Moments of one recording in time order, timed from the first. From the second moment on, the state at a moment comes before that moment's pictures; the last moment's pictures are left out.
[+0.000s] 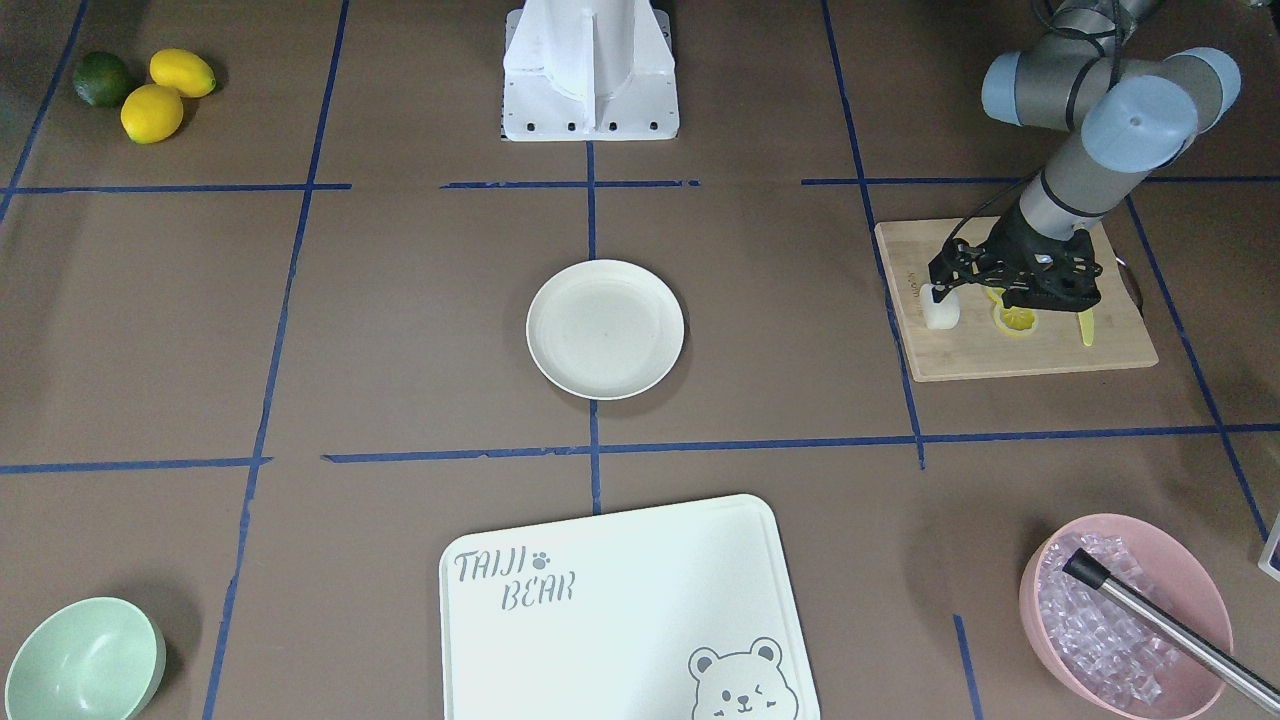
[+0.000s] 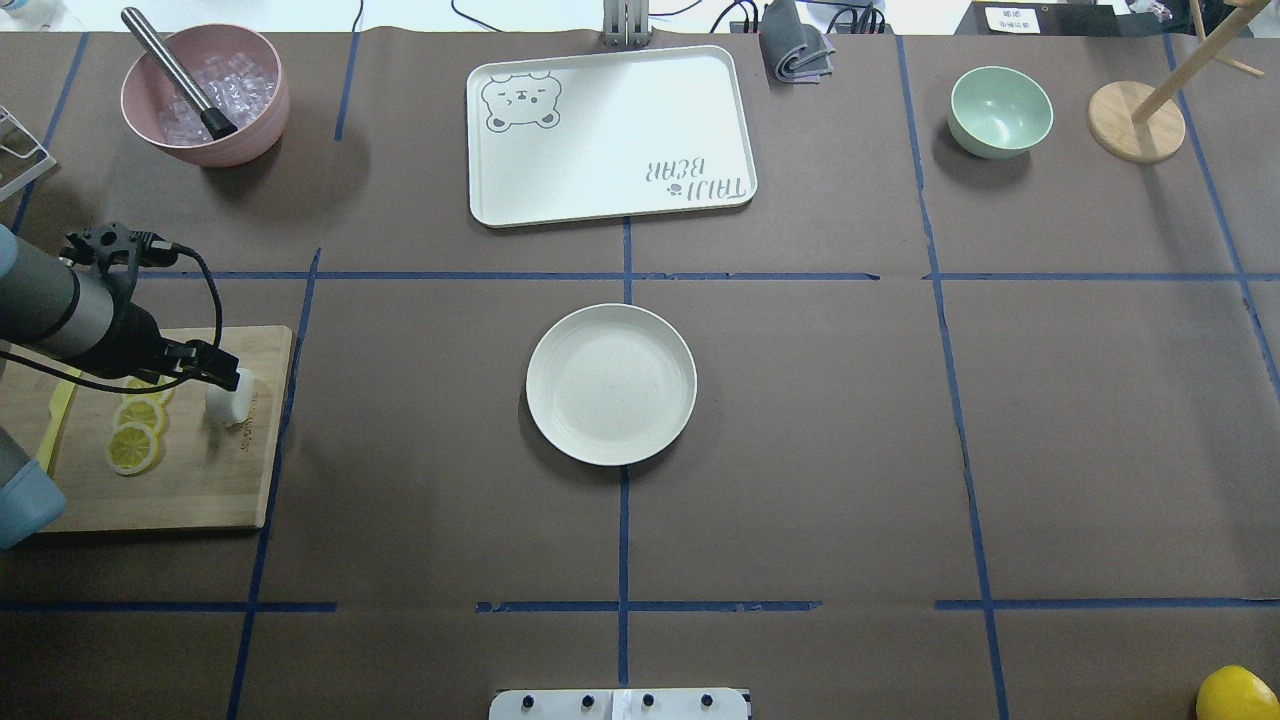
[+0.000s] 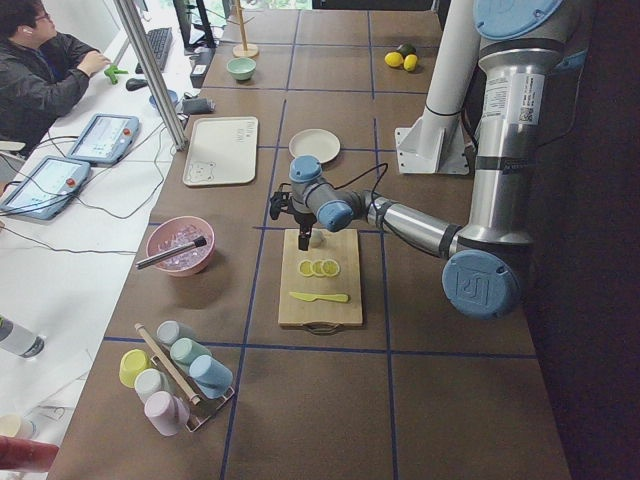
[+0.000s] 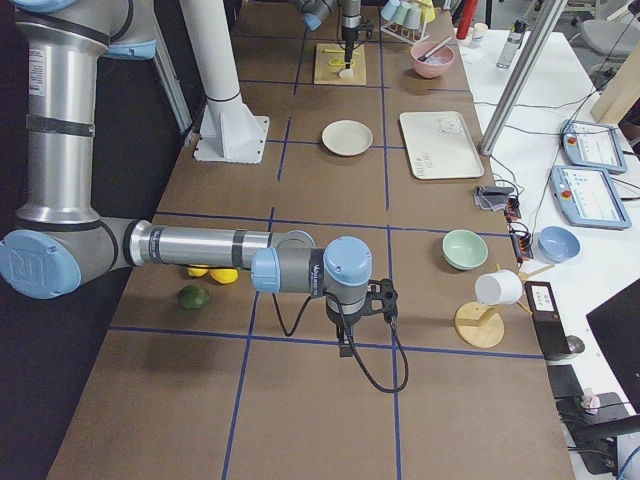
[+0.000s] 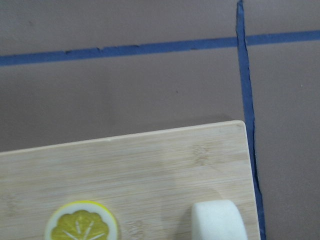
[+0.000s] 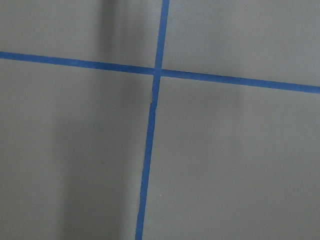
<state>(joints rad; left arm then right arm) -0.81 -1.61 -1.78 -2.00 -2.11 -0.87 1.58 -1.69 1.68 -1.53 2.33 -0.08</state>
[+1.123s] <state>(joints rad) -0.75 -1.64 -1.79 -1.99 -2.05 -0.91 1.58 -1.69 1.68 -1.53 2.33 -0.09</state>
